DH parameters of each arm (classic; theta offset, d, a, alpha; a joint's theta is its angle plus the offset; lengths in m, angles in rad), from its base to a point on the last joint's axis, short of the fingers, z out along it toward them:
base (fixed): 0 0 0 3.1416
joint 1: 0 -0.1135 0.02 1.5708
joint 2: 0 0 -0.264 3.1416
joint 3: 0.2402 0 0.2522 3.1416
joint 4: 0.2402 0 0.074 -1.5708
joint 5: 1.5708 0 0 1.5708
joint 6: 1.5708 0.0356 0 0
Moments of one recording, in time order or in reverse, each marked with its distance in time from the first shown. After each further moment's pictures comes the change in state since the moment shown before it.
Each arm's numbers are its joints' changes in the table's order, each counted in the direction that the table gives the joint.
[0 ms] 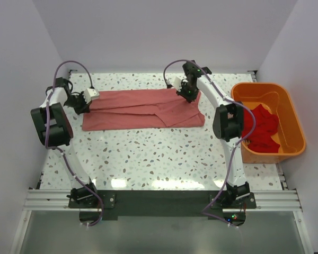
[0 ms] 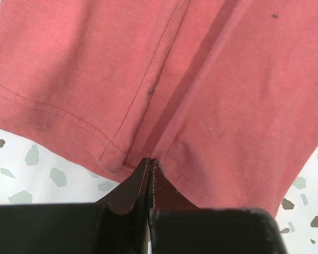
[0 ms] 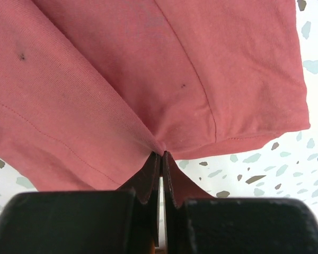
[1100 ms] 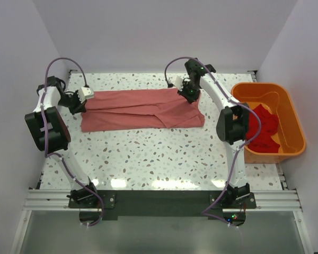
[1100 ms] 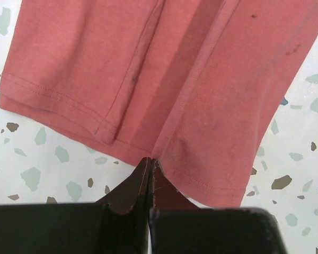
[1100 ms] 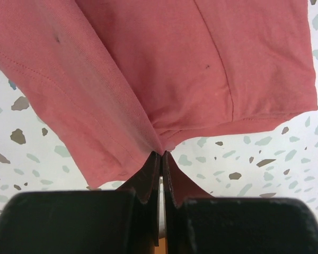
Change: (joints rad) left arm -0.045 -0.097 0.001 0.143 0.062 0.072; right arm -0.005 -0.107 -0.057 0.076 -0.048 0.001
